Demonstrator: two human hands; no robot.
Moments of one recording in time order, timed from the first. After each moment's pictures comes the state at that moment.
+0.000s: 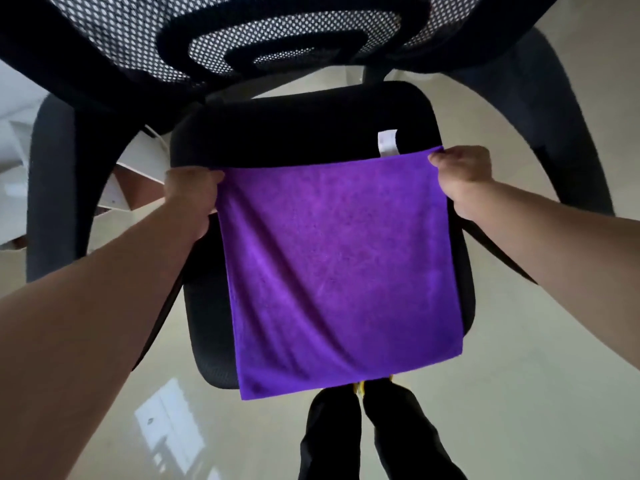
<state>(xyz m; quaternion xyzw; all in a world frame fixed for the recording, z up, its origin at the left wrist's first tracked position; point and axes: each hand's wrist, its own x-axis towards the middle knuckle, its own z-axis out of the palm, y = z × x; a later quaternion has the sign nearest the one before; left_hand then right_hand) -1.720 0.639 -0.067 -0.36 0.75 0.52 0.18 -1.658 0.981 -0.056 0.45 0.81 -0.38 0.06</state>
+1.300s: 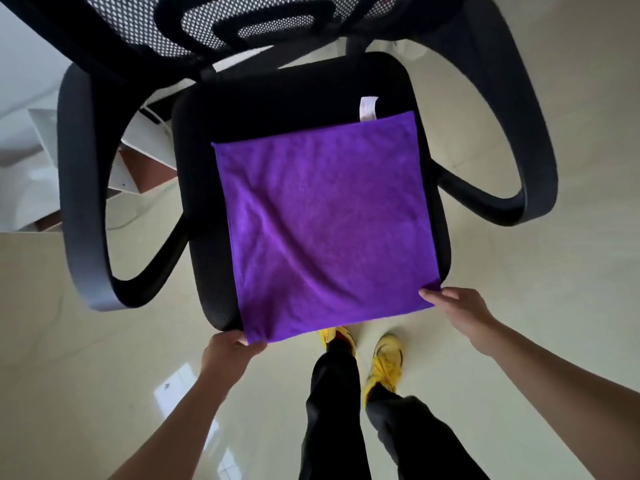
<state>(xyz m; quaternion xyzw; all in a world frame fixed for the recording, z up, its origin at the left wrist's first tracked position) -1.422 0.590 -0.058 -0.27 0.82 0.31 0.40 -1.387 0.973 -0.055 0.50 0.69 -0.43 0.30</state>
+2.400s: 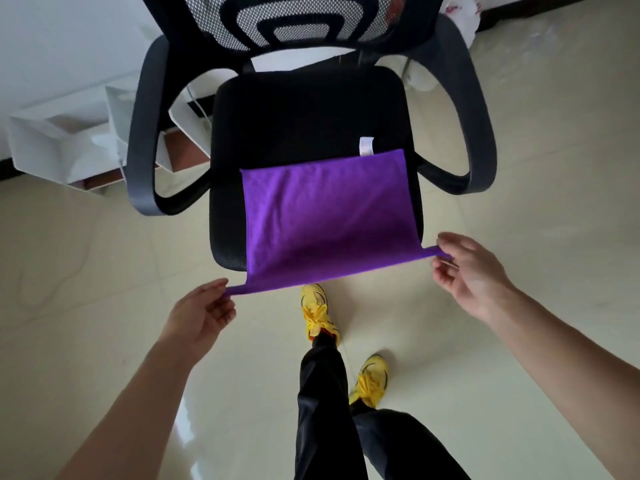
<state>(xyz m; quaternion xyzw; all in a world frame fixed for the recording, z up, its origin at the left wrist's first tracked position) -1.362 0.601 0.047 -0.48 0.52 0.68 0.21 -1.372 0.984 0.059 0.51 0.50 -0.69 0.13</state>
